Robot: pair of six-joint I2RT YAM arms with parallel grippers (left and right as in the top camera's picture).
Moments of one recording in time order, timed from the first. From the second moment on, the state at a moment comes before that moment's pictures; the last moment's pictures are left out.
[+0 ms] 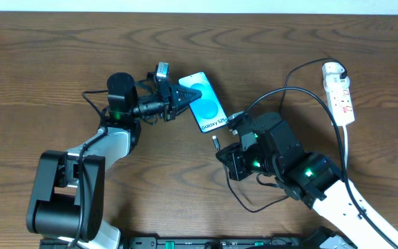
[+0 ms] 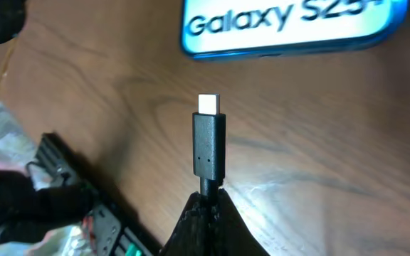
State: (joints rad) left arm -0.15 1.72 0.75 0.77 1.15 -1.41; right arm 0.65 1.13 0.88 -0.59 -0.39 0.40
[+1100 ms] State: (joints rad) left arm -0.10 1.72 0.75 0.96 1.25 -1.54; right arm 0.58 1.16 0.87 -0.52 -0.52 0.39
